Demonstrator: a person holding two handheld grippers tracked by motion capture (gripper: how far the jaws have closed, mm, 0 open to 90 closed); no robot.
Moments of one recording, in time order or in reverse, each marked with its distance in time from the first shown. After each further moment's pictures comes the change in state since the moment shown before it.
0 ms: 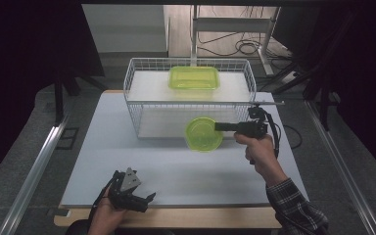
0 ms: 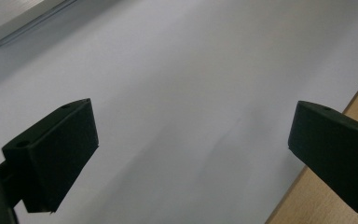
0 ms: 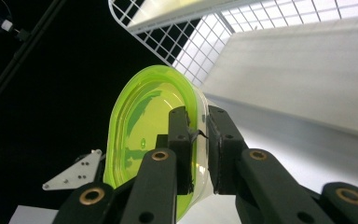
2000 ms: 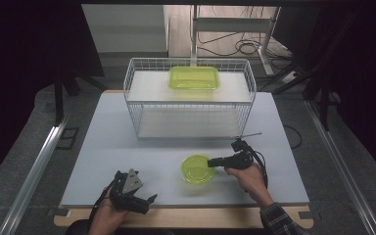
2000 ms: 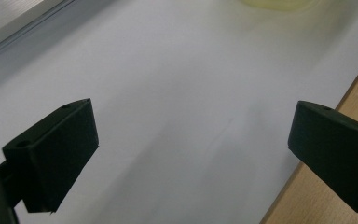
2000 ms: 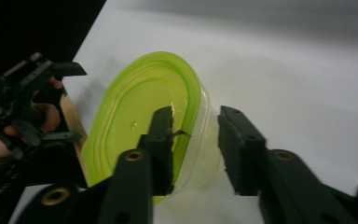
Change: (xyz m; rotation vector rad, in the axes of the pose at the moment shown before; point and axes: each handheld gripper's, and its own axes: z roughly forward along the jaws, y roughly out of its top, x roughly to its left) left arm -0.005 0.001 0.001 -0.001 -0.006 0.040; right arm -0.059 -0.088 0.049 0.243 -0.080 -0.033
